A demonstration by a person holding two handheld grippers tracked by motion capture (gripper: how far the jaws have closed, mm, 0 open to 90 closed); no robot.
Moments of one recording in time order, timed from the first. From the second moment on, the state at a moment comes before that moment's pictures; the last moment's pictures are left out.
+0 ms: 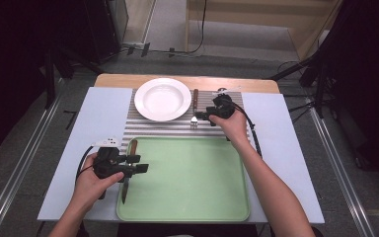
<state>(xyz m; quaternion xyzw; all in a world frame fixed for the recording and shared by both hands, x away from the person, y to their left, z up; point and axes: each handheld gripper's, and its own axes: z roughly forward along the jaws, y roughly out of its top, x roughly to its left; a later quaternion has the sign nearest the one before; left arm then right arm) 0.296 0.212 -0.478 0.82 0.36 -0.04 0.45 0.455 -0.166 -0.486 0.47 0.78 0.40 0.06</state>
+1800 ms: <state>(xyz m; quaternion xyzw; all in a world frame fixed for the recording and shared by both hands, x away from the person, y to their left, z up) 0.300 0.214 -0.484 0.81 0.38 -0.04 0.44 0.492 -0.111 -0.519 0.55 0.73 0.35 0.19</state>
